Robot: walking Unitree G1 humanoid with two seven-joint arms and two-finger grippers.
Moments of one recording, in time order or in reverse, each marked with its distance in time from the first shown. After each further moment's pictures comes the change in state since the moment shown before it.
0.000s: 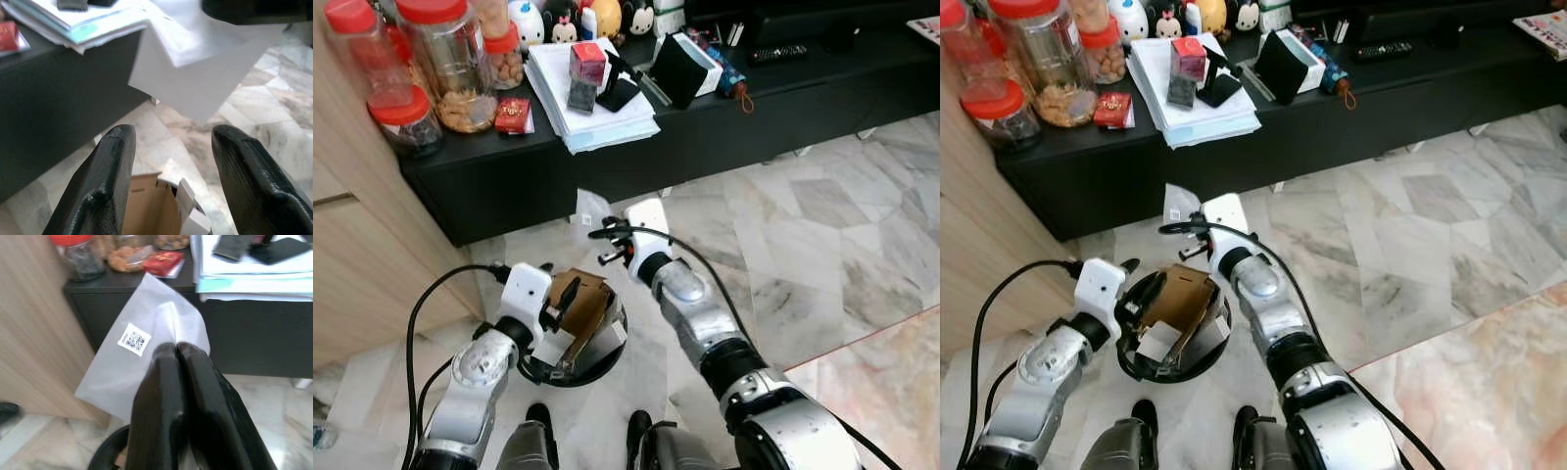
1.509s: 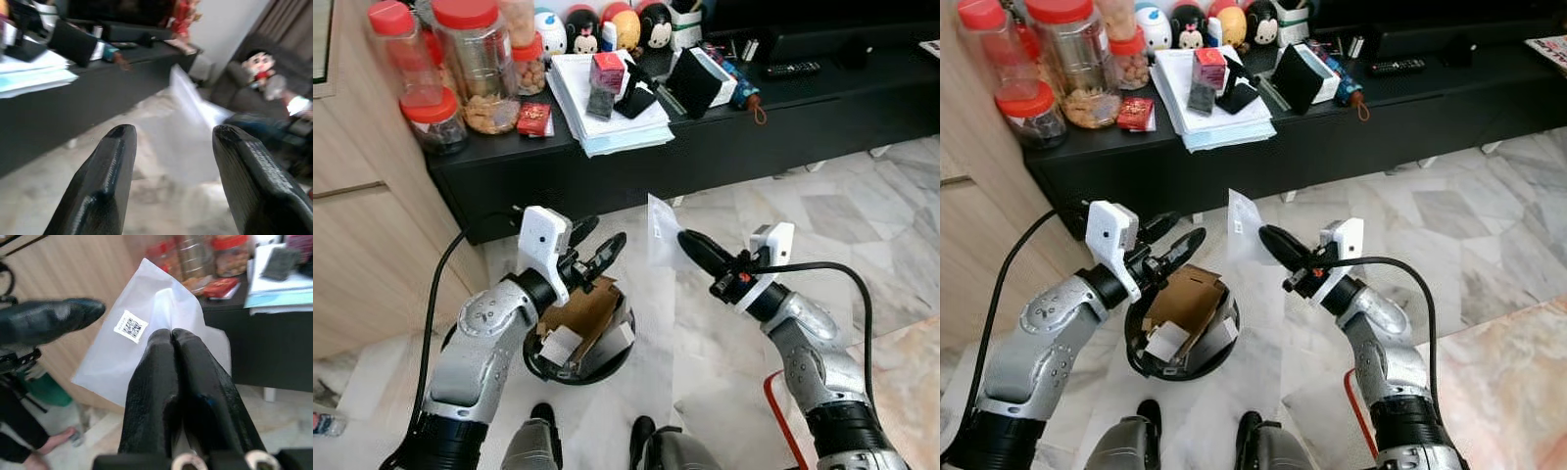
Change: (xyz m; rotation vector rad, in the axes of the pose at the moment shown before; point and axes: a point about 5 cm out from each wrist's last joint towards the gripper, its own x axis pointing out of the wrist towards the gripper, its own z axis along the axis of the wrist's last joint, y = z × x) left arm 0.018 -0.020 0.069 -0.328 -0.154 -0.351; right arm -0.097 -0.049 -0.008 0.230 -0.174 0.313
